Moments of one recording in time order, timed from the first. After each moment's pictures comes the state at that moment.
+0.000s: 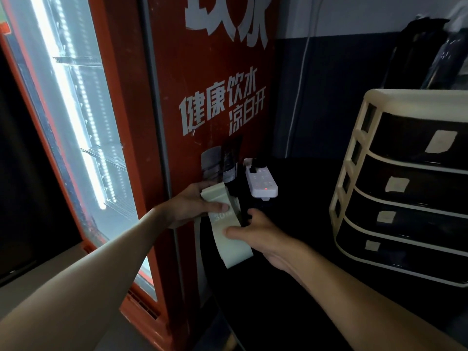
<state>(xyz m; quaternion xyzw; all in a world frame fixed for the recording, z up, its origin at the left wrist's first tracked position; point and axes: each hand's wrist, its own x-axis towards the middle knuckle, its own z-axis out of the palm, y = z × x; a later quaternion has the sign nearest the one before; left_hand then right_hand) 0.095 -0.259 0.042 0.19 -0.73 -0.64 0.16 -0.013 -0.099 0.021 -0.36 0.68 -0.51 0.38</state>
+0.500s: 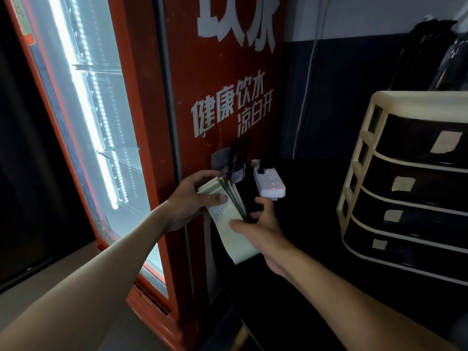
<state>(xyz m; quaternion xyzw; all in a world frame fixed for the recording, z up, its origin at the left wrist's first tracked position) 0.121 -0.245 0.056 0.19 -0.67 -0.66 0.29 0.012 -0.095 0.026 -0.34 0.64 -0.61 0.32</state>
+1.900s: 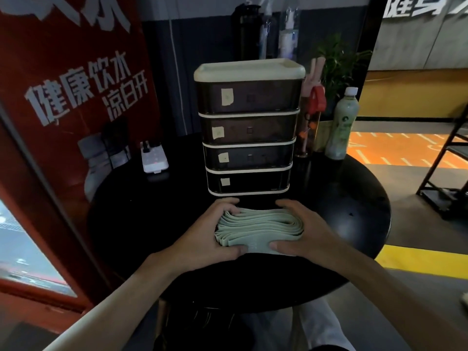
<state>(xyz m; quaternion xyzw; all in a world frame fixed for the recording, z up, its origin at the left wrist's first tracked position) 0.039 0.029 0.000 -0.03 -0.89 -0.43 0.14 -0.090 0.253 0.000 -0.42 0.78 -0.46 0.10</state>
